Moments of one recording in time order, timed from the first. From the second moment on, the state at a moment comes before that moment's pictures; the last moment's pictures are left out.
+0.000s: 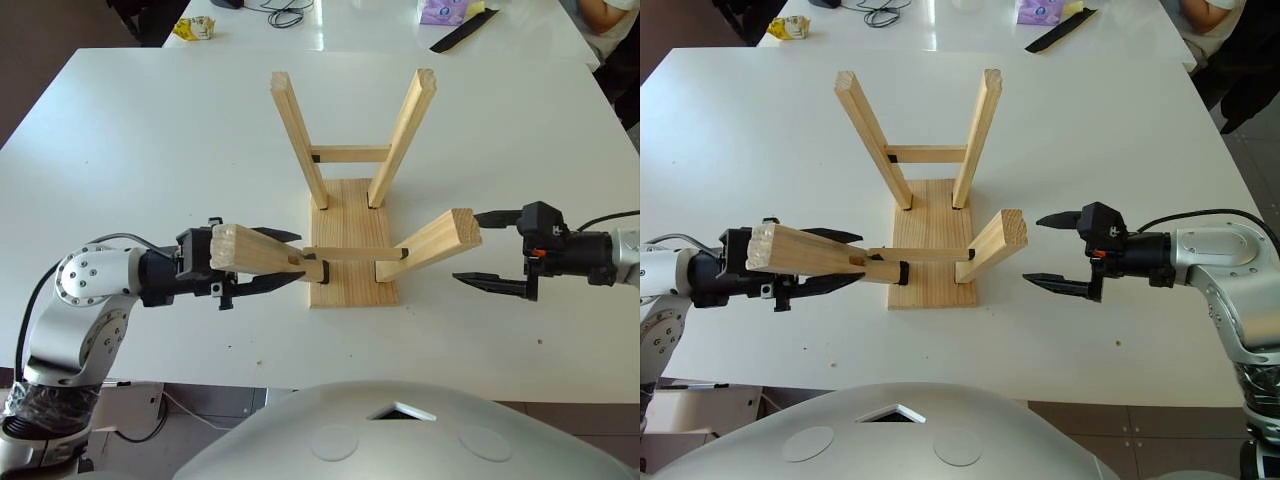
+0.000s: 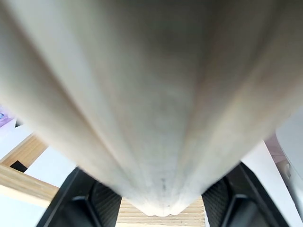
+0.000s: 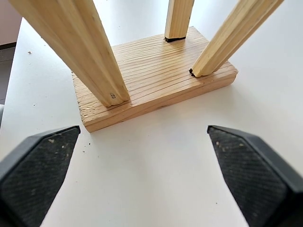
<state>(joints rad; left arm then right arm) 0.19 0.83 0.08 -0.48 -0.69 0.10 -1.20 0.12 -0.98 -0.12 -0.39 0.51 0.47 1.17</state>
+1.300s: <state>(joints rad) -0.02 0.94 -0.08 -0.38 -0.78 0.22 -1.19 0.05 -0.90 0.04 -0.39 0.44 0.39 1.16</state>
